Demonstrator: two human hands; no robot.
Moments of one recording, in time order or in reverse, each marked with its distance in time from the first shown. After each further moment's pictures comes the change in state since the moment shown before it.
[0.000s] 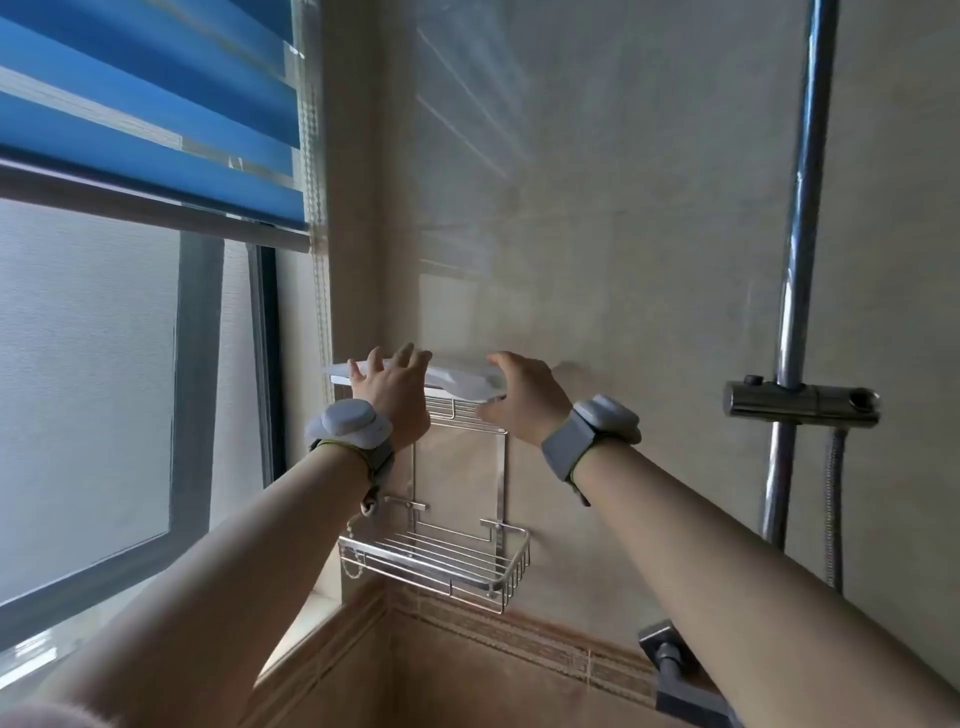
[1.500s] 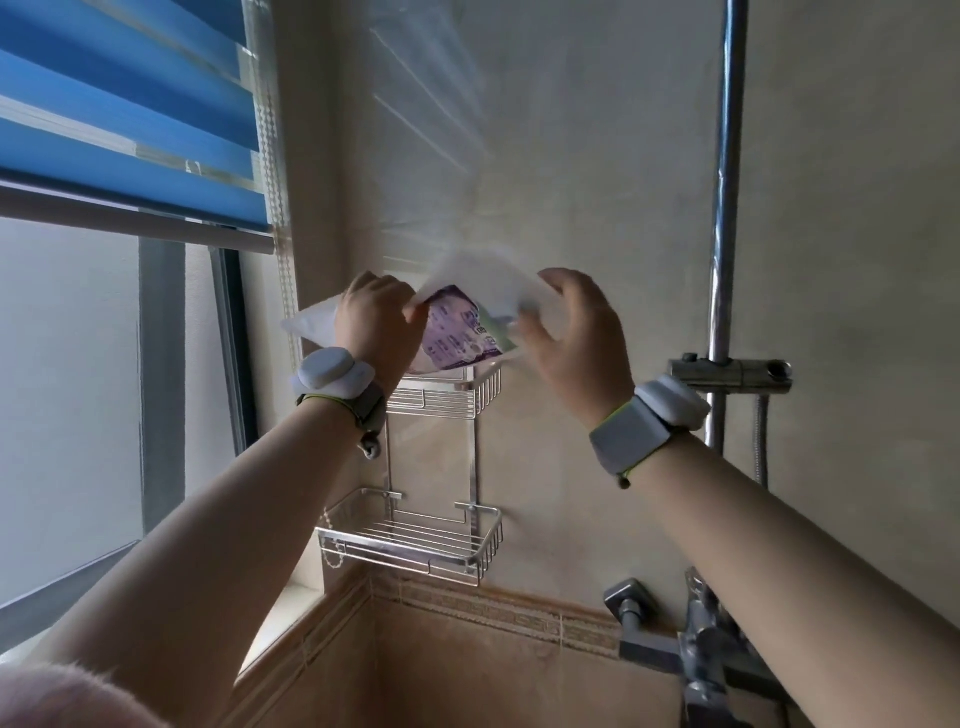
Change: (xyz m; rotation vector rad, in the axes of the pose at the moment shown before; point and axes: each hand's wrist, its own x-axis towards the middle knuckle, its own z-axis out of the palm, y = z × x) left_hand -0.002 0.039 -0.070 -0.419 0.608 0.198; right_hand -0.065 -0.018 -0.089 0.153 0.691 -0.224
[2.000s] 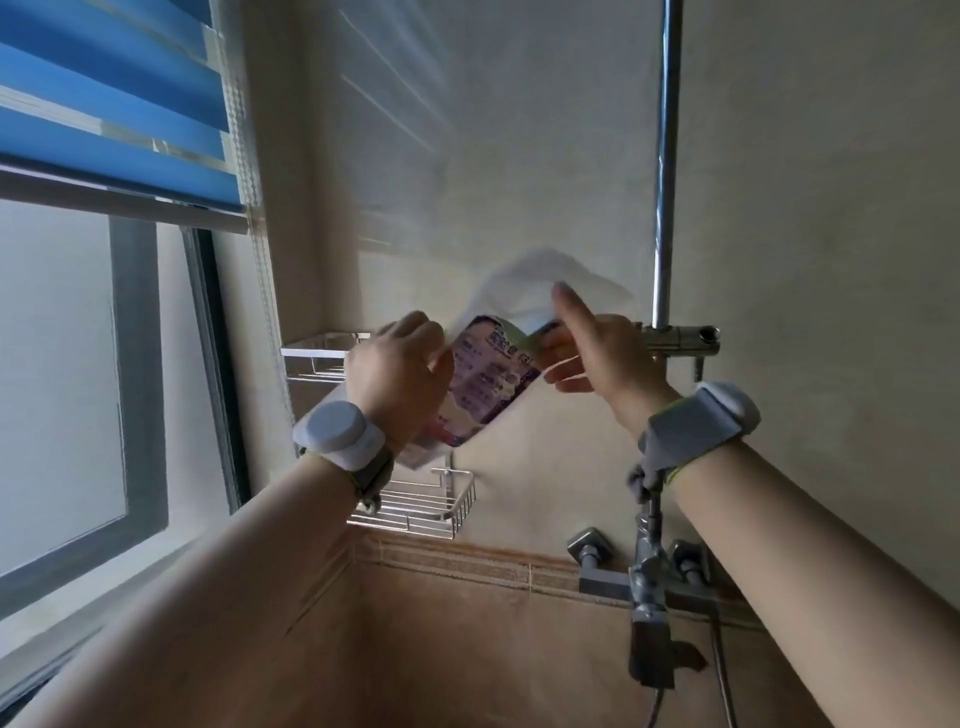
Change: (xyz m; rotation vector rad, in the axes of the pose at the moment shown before) left_hand -0.079 0.062 -0.036 -0.010 -0.043 0.194; right_hand -0.036 -0.026 -0.086 0.199 -0.405 0.660
